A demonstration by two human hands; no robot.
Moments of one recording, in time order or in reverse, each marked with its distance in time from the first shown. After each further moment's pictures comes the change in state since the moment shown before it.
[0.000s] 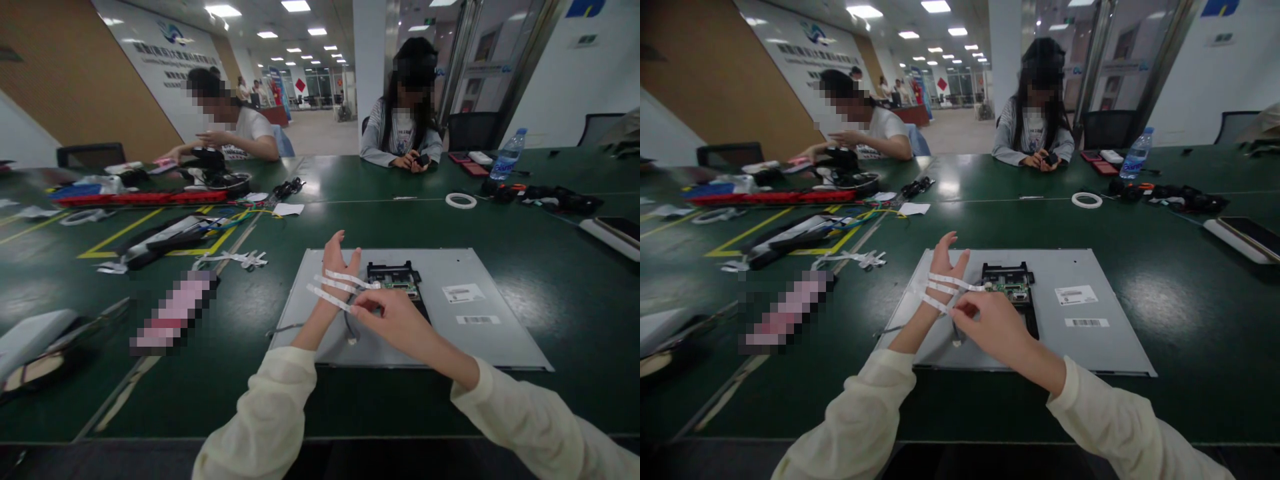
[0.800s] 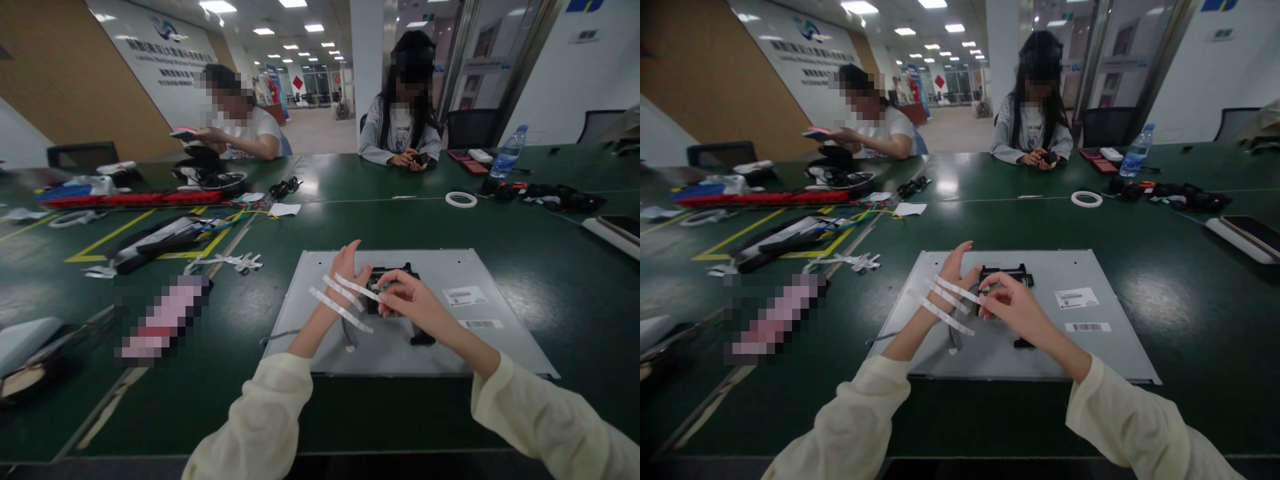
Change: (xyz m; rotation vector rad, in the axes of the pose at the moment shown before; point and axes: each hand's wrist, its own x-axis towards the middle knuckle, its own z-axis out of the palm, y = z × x) left_hand -0.006 -0.003 0.010 0.053 -0.321 0.003; right_hand 0.004 0.043 -0.022 0.548 0.019 0.226
